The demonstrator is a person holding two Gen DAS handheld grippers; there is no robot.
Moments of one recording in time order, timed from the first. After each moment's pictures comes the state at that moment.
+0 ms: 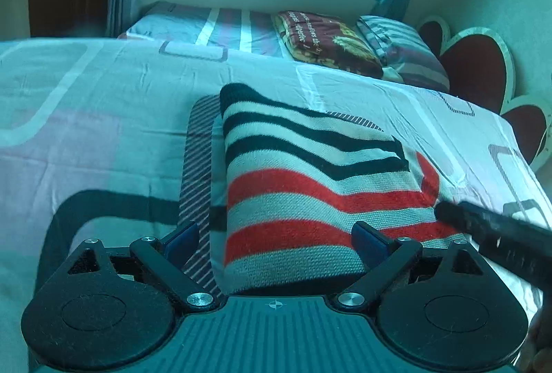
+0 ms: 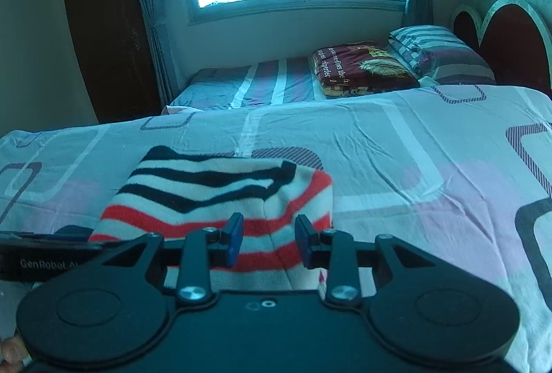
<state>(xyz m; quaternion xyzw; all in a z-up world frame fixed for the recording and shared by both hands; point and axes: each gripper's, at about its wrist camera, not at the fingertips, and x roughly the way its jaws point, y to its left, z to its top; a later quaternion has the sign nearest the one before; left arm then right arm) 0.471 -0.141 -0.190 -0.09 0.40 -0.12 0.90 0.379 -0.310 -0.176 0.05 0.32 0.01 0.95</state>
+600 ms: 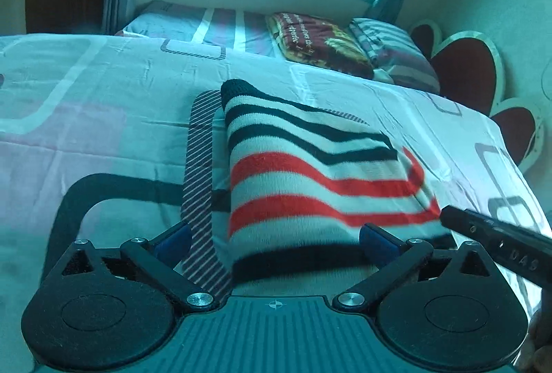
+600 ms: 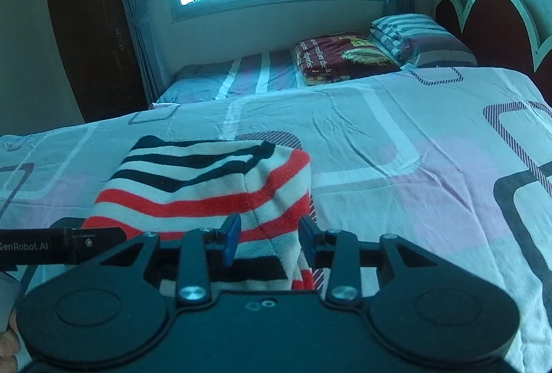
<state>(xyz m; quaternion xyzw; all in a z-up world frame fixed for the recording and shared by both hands) 0.439 -0.130 -0.182 -0.09 0.39 -0.14 0.91 0.343 -0.311 -0.164 0.06 0.31 -0.01 0.95</state>
